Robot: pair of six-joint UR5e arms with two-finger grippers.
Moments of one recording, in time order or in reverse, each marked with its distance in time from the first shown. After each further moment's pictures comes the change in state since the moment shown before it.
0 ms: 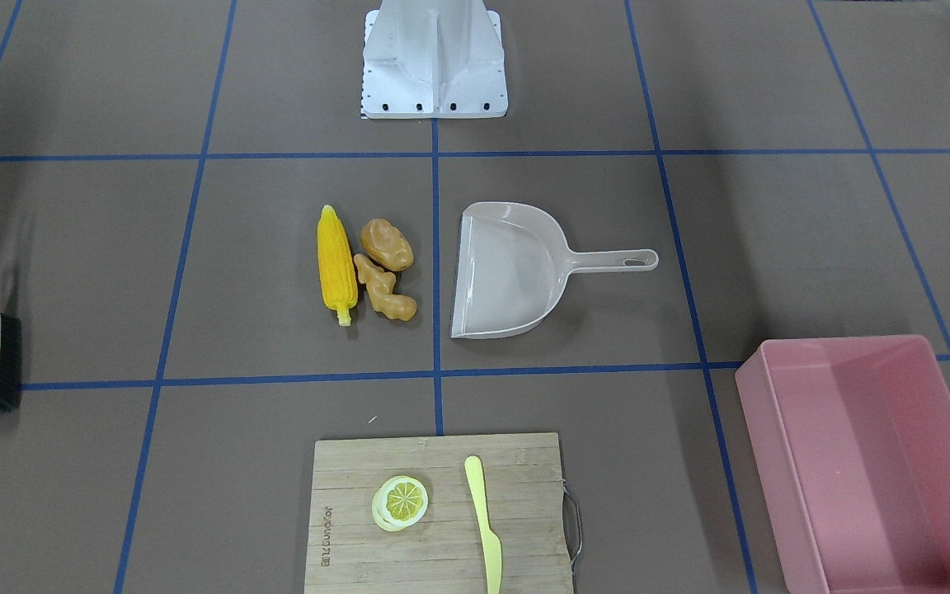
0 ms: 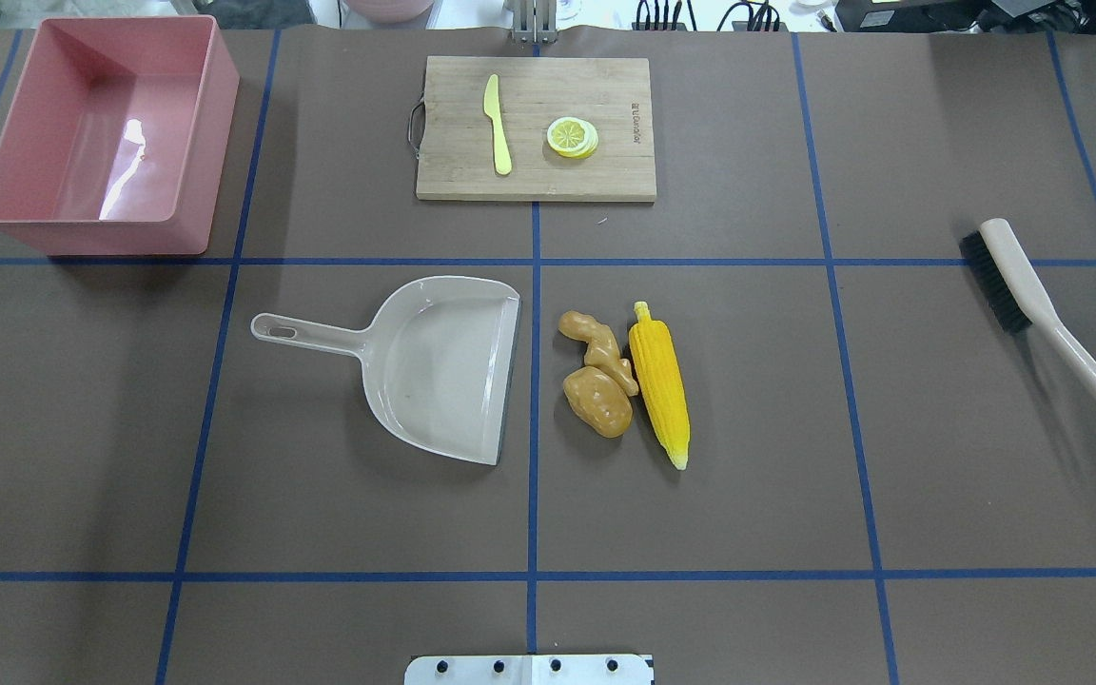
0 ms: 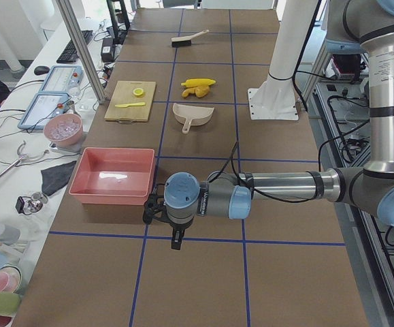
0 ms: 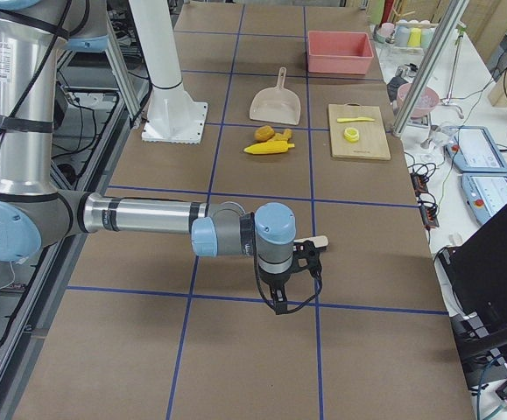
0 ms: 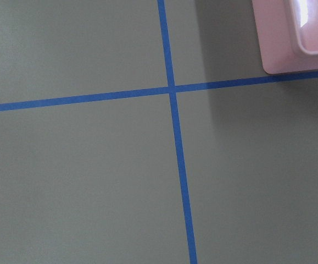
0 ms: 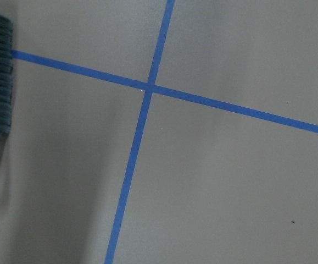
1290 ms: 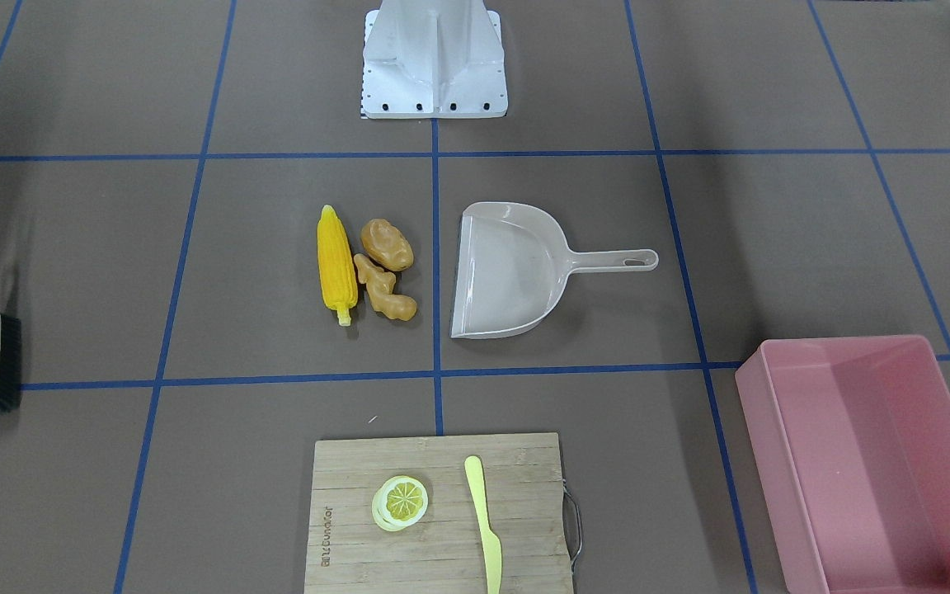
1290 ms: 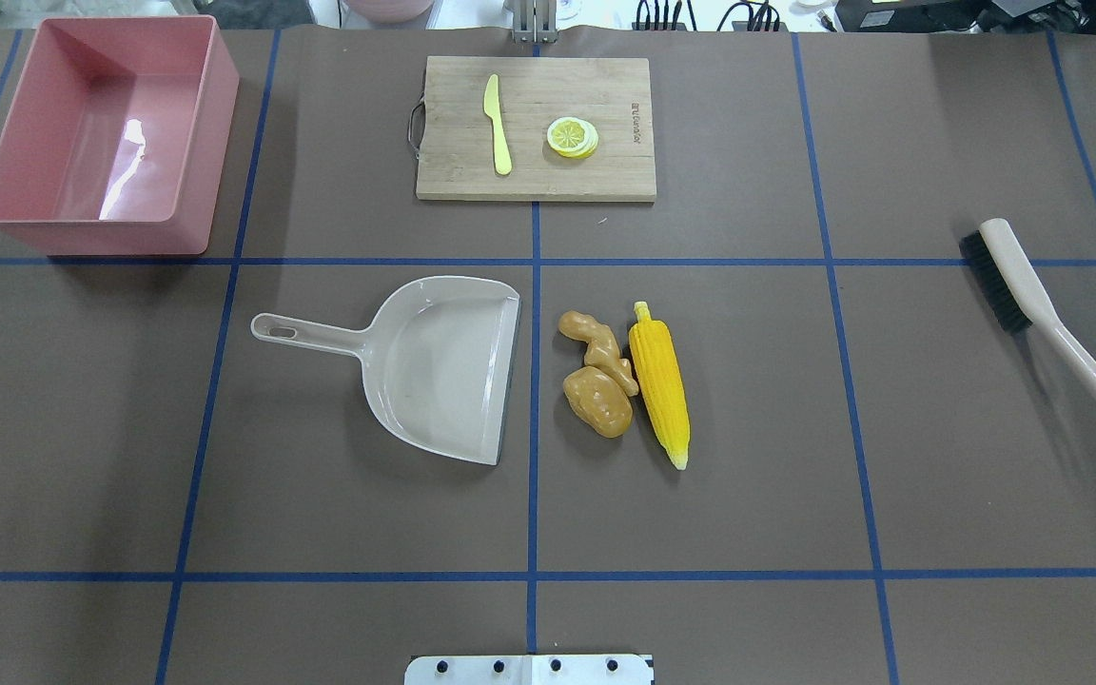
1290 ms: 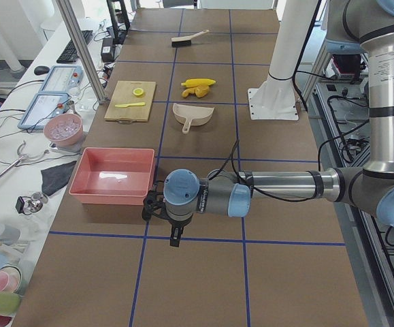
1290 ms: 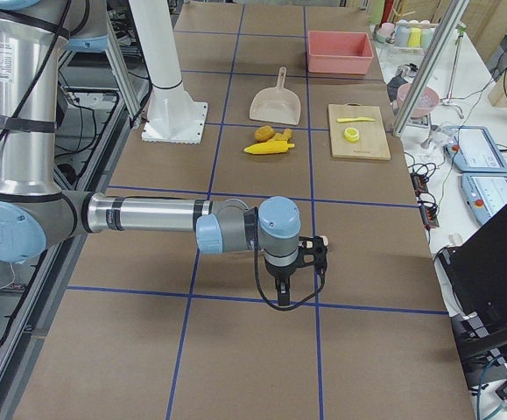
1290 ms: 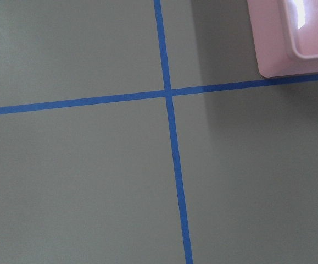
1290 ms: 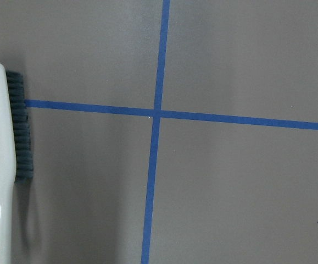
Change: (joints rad) left arm 0.003 -0.003 -0.033 -0.006 -0.010 -0.008; right arm 0.000 0.019 0.001 0.024 0.044 0.179
